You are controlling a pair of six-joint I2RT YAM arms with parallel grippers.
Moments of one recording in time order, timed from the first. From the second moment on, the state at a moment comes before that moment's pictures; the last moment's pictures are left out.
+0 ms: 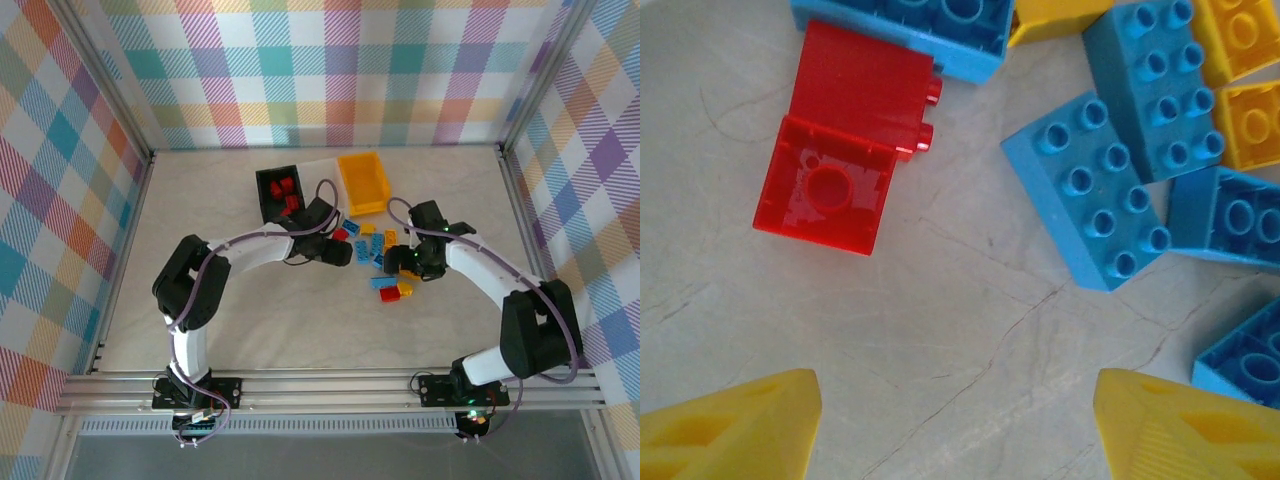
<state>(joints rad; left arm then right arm) -0.71 1.90 1.31 -0.43 0.09 -0.36 0.33 1.45 0.93 -0.75 -0.13 0.33</state>
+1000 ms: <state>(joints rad) -0.68 1.70 1.06 -0.43 0.03 -0.44 0.49 1.69 1.00 -0.64 -0.19 0.30</state>
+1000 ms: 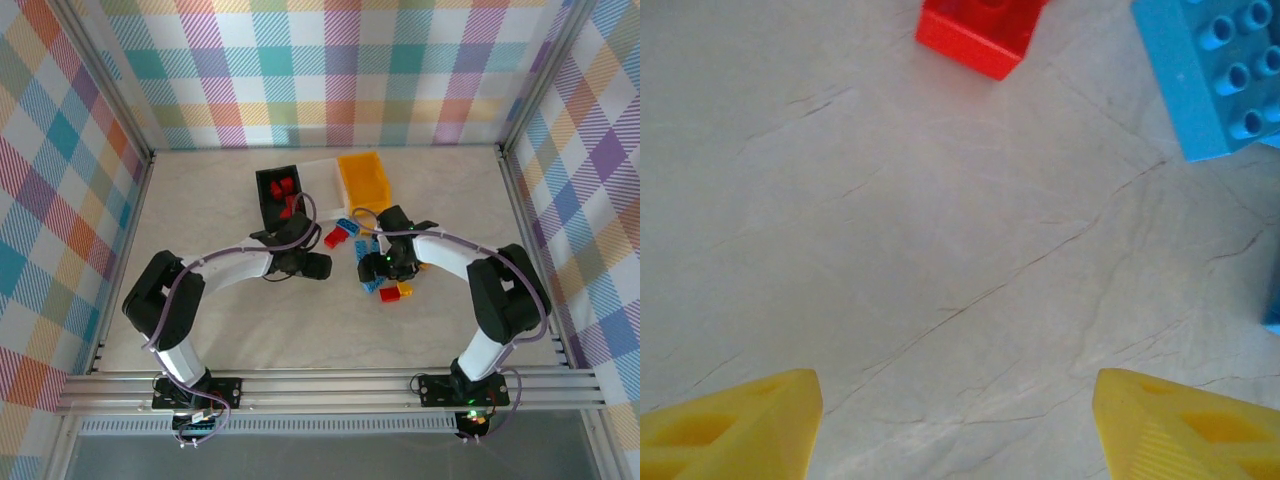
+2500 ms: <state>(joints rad) -0.61 1.62 0.92 -0.42 0.04 -0.45 0.66 1.75 1.14 -0.73 -0.06 0.34</state>
